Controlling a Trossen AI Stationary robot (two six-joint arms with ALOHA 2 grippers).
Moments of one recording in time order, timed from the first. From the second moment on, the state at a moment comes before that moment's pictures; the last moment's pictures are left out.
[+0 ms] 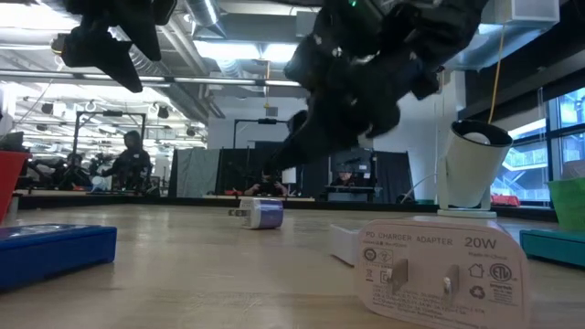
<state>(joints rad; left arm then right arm) -0.37 1.19 0.95 -0.78 -0.27 -1.19 0.12 1.91 1.02 0.21 -0.14 -0.09</state>
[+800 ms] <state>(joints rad) -0.37 1.19 0.95 -0.79 -0.36 -1.19 0.08 2.07 1.02 0.34 -0.16 -0.04</state>
